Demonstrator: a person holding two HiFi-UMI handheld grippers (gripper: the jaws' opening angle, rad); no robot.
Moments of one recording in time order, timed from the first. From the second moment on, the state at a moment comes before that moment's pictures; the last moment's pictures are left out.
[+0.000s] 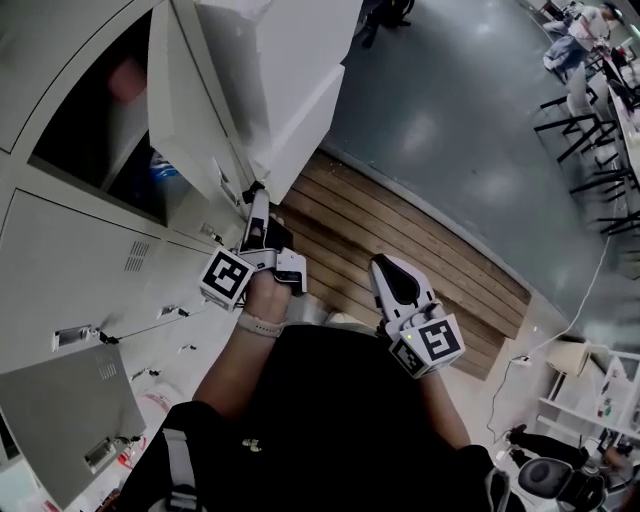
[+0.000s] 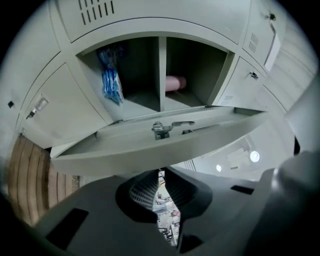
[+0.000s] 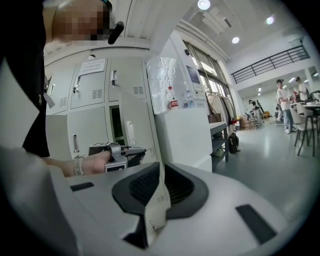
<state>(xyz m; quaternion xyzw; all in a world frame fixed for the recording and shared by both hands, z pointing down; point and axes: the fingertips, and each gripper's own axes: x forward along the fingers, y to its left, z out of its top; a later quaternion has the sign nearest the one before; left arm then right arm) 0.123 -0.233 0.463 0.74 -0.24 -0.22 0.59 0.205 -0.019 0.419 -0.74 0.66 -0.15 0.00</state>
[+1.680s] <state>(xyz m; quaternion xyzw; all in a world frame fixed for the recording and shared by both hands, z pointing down) 0.187 -0.145 0.443 0.67 -0.11 -0.20 0.71 0.214 -0.019 0.418 -0.71 0.68 -0.16 0.03</state>
